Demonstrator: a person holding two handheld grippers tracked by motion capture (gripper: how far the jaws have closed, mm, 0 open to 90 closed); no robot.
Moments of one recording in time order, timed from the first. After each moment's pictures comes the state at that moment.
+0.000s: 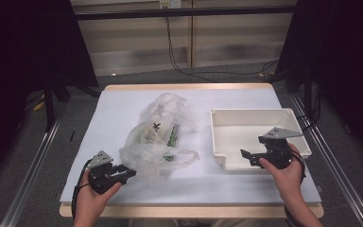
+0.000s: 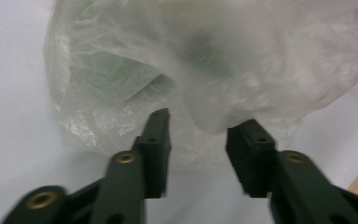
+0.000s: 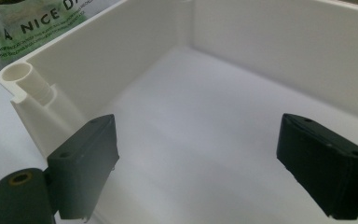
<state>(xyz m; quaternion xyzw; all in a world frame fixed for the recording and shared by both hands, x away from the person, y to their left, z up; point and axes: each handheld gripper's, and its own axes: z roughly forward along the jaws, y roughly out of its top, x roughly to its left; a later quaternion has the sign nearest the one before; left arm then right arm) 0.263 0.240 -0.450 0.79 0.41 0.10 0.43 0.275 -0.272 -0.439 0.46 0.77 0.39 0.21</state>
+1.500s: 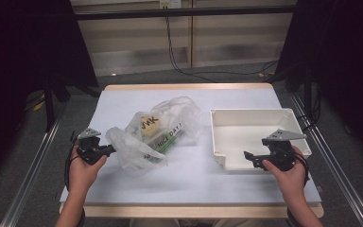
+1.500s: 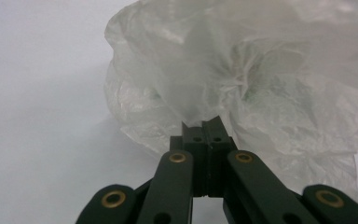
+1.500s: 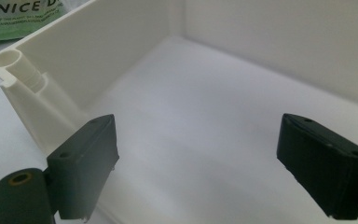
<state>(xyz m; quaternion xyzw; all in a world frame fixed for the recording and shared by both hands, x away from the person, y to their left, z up) 0.337 0.278 -0.434 0.78 0.46 0.13 0.40 0.269 -0.281 -0.442 0.47 0.76 0.39 0.21</state>
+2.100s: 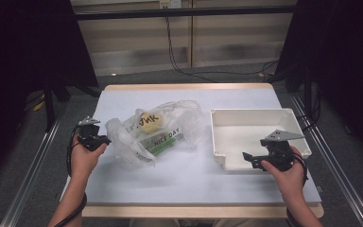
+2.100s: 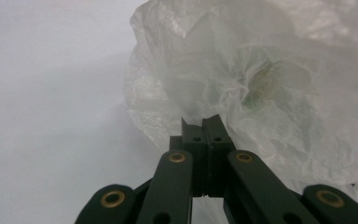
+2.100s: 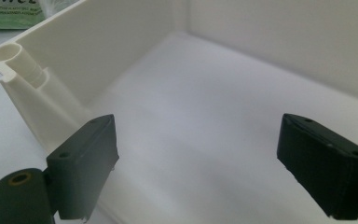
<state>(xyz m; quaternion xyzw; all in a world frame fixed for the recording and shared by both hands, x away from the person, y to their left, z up) 0.377 0.286 -0.434 0.76 0.49 0.13 0.39 0.271 -0.278 -0.445 0.47 0.77 0.39 0.20</state>
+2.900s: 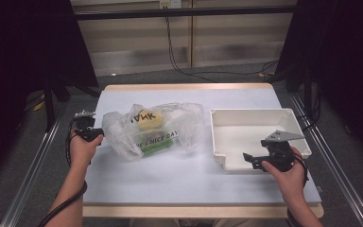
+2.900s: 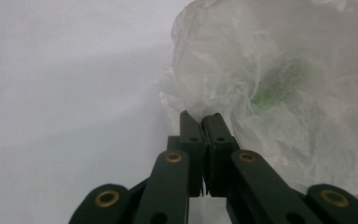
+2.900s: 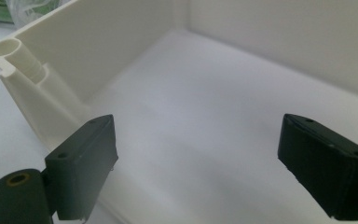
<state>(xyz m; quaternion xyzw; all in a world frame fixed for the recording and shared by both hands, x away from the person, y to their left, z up) 0.408 0.302 -0.444 0.75 0.52 0.13 0.40 0.270 -0.279 -0.446 0.47 0.77 0.38 0.20</state>
